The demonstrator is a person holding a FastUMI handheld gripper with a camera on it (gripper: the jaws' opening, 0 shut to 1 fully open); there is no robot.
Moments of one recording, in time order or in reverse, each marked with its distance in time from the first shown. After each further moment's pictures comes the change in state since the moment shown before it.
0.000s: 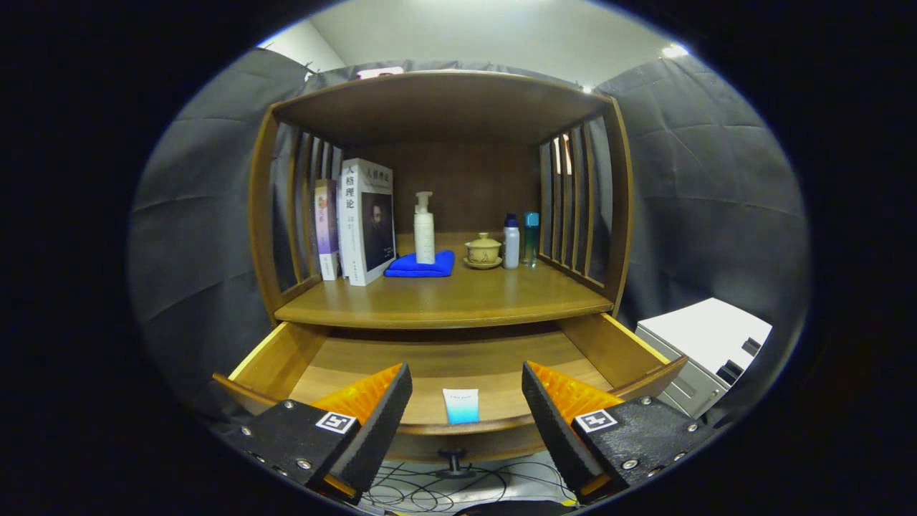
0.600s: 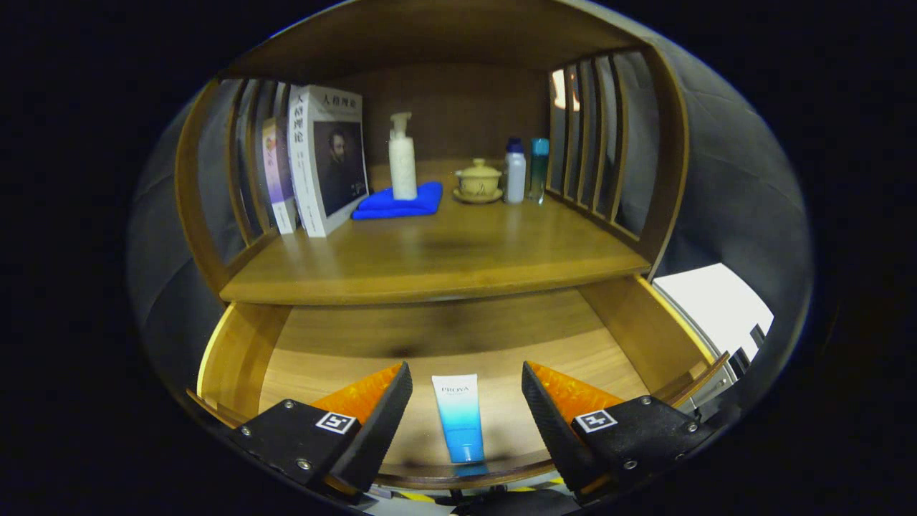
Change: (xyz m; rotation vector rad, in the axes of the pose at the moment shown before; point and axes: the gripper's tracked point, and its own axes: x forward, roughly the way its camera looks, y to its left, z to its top) arm 0.078 0.006 -0.054 -0.005 0.365 -0.021
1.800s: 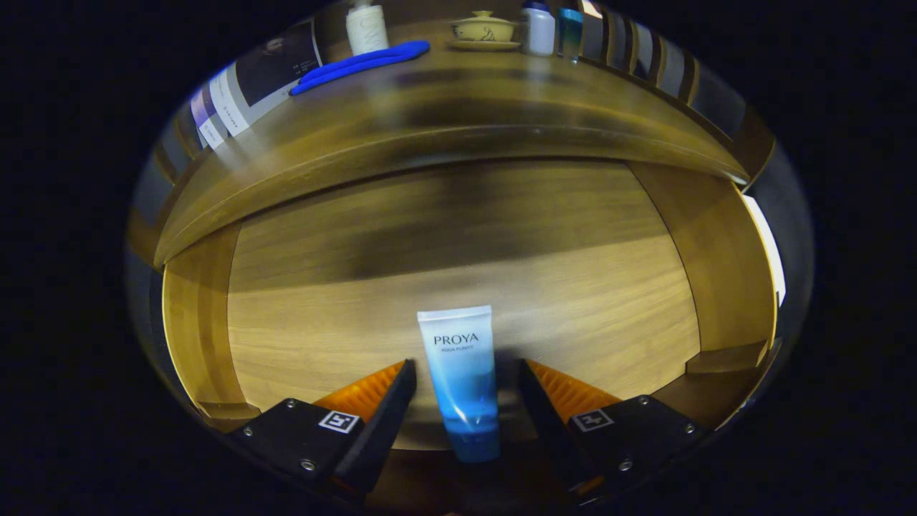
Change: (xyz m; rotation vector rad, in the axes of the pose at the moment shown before) arm 0.047 0.005 -0.086 0.008 0.553 -0.001
